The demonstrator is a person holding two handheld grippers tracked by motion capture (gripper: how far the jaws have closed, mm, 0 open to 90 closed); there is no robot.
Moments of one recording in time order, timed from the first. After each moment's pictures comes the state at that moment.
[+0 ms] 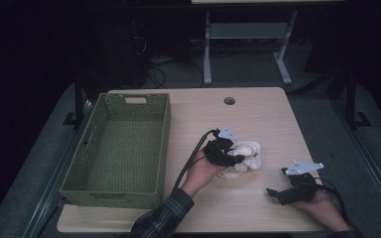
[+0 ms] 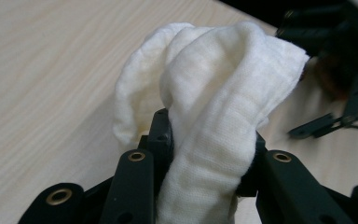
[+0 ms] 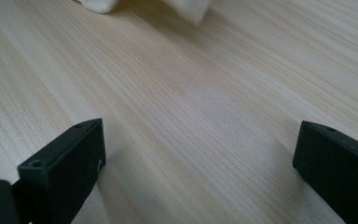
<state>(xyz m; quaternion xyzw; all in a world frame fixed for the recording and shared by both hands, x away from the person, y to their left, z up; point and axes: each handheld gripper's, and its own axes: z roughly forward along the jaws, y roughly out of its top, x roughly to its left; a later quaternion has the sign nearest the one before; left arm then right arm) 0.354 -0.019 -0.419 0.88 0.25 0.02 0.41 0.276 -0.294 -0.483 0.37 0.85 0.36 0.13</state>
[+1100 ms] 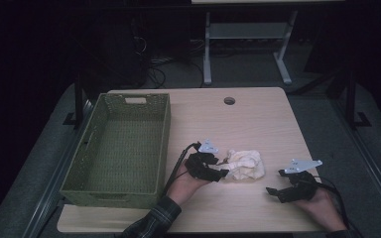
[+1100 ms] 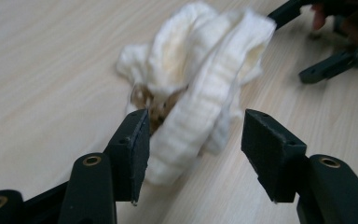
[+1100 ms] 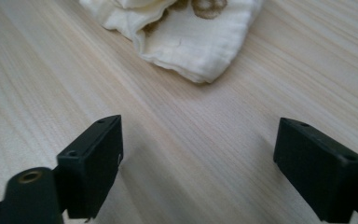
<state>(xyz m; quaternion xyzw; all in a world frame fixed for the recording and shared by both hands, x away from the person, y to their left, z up) 0.323 0.036 -0.438 0.87 0.29 0.03 0.40 0.276 -0.289 -0.473 0.37 0.86 0.34 0.11</state>
